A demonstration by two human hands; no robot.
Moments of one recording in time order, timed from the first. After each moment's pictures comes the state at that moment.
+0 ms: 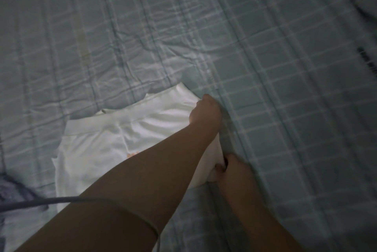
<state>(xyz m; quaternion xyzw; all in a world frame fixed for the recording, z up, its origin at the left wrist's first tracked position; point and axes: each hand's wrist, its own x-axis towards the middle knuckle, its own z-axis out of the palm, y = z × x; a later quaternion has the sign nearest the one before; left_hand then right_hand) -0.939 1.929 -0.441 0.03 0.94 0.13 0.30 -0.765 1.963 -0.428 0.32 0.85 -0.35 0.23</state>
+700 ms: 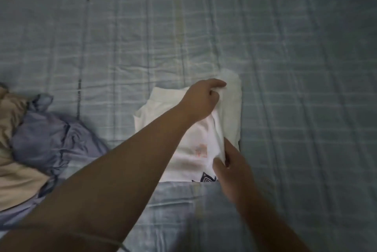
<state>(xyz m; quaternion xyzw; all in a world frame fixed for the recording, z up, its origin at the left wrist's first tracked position) -0.963 1.617 -0.338 0.09 0.88 0.43 0.18 -0.791 1.725 -0.333 0.20 0.81 -0.51 0.21</state>
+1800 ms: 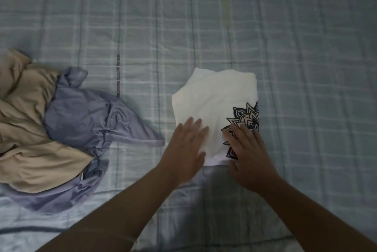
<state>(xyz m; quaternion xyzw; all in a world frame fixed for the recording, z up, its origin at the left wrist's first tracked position) -0.795 1.393 -0.416 0.25 0.93 0.24 0.11 -0.777 1.630 -0.405 -0.14 0.98 -0.08 0.14</state>
